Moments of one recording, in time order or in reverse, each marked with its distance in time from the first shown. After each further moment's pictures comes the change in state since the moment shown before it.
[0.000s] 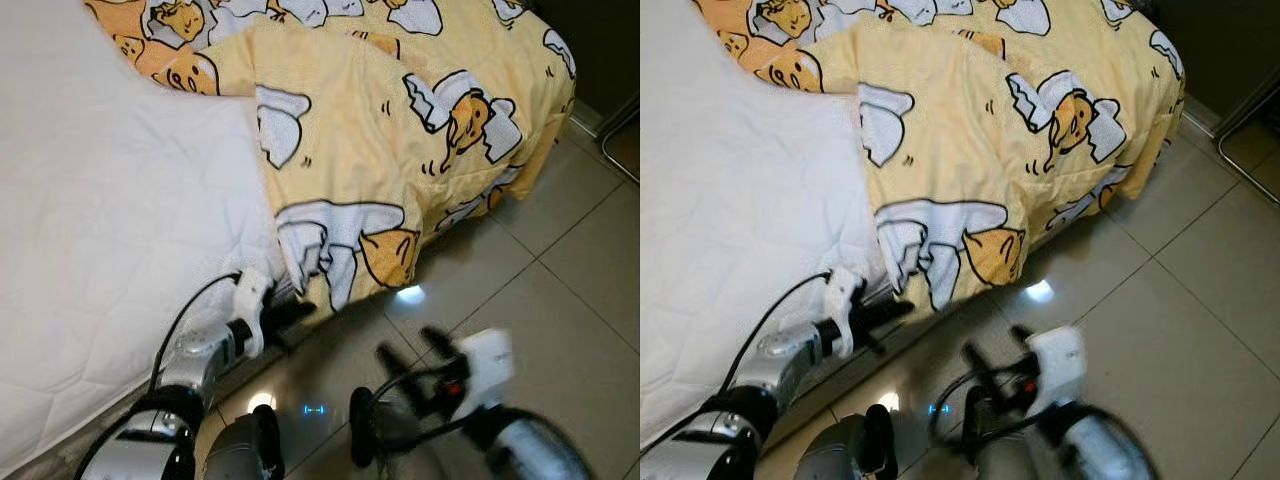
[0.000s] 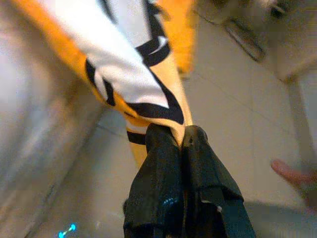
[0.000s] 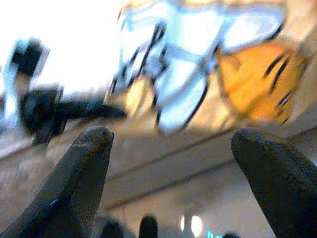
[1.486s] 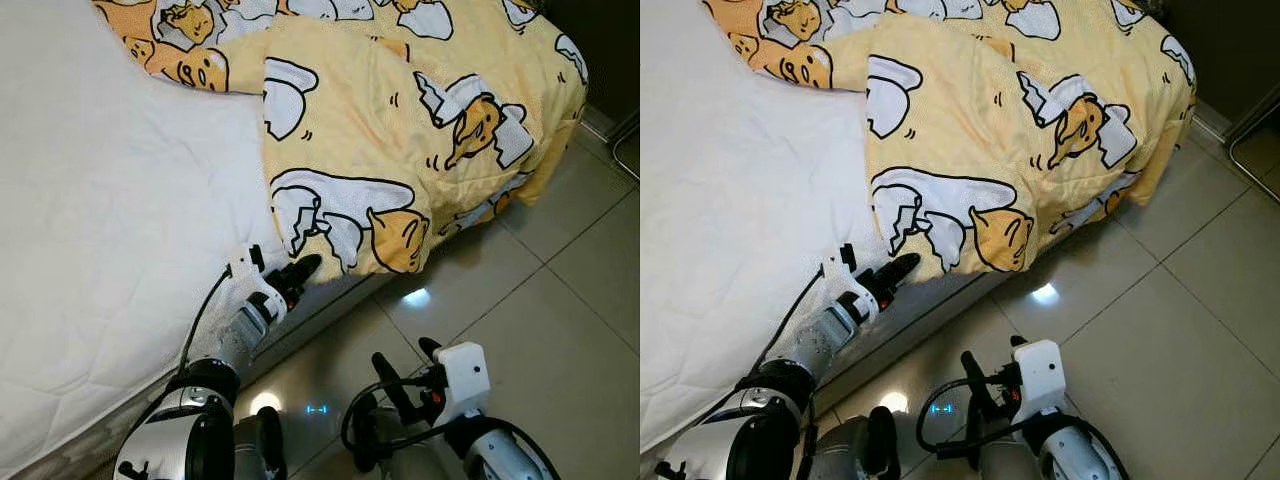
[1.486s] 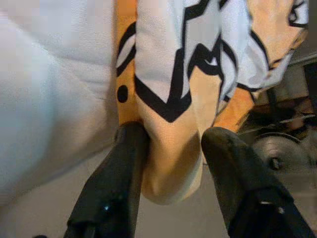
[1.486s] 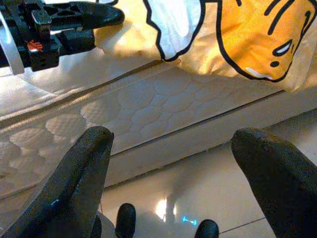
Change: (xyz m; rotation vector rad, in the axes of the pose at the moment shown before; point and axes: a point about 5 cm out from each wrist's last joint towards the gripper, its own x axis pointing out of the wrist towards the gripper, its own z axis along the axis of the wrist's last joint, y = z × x) left arm 0.031 0.006 0.032 -0.645 -0.304 0.322; right arm 0.009 0.013 -0.035 -0.072 0.086 -0.086
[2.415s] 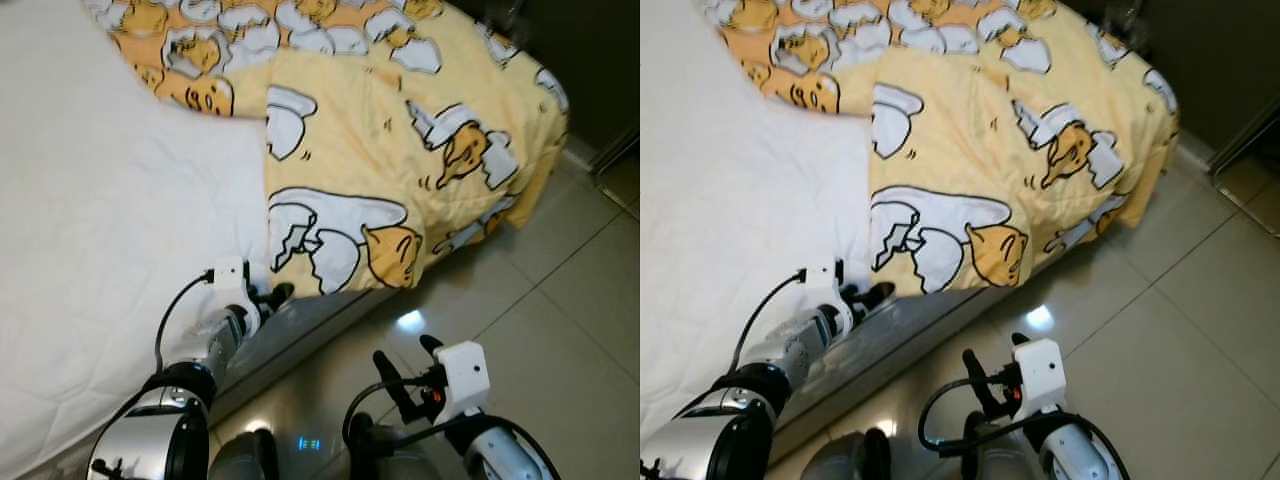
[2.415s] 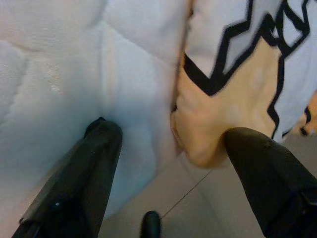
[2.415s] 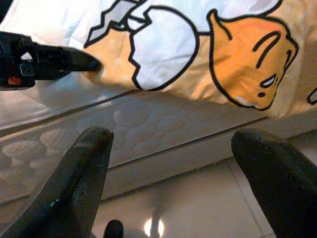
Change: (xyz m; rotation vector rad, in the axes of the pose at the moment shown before) left arm -0.017 0.036 0.010 0.289 0.128 0.262; right arm 0.004 -0.004 0.001 -0.025 -0.025 0.000
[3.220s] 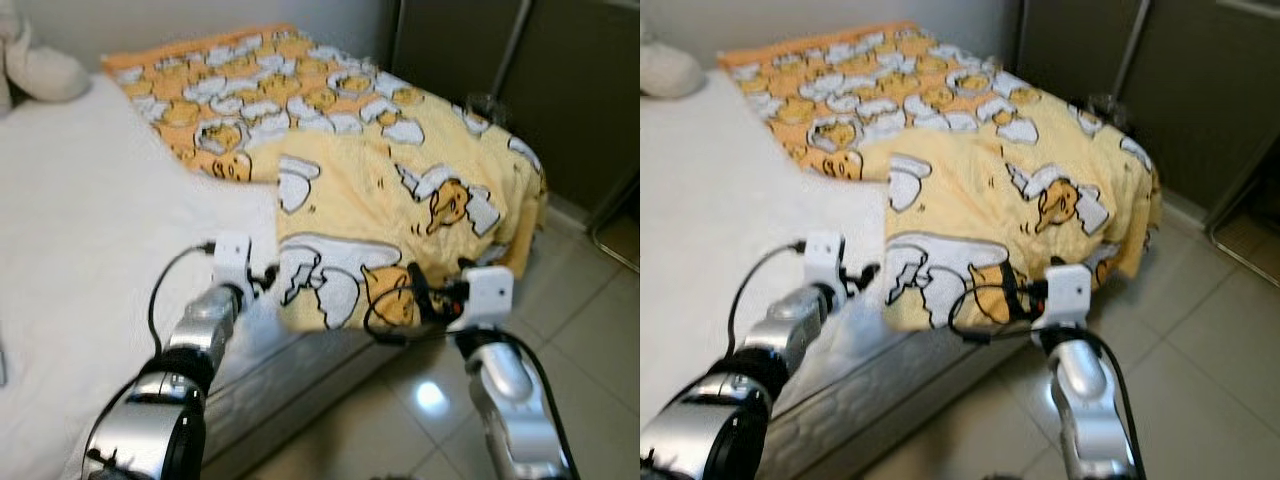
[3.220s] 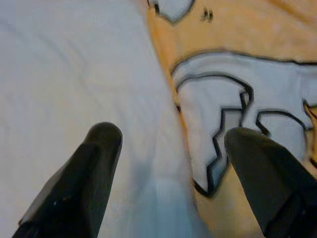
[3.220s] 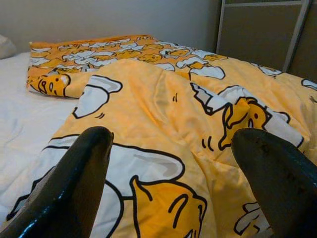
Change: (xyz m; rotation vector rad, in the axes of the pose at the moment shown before) left arm 0.004 -0.001 0.023 0.295 -0.014 0.127; right arm 0.052 -0.054 0.049 -0.053 -0.274 -0.251
